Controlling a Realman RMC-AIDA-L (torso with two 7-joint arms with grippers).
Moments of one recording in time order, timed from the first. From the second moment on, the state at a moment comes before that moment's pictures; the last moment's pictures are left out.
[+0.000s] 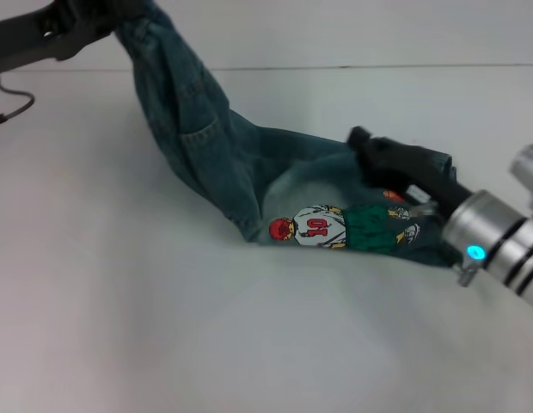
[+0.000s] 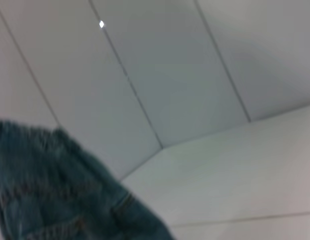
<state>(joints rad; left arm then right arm) -0.62 -2.03 0.61 0.83 1.80 1.43 -2.28 0.66 2.11 -0.60 0.10 -1.28 -1.17 0.78</state>
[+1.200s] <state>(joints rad) -0.67 -2.06 0.62 0.83 1.71 1.58 -2.32 1.00 2.11 -0.54 0.21 -1.82 -1.09 1.04</state>
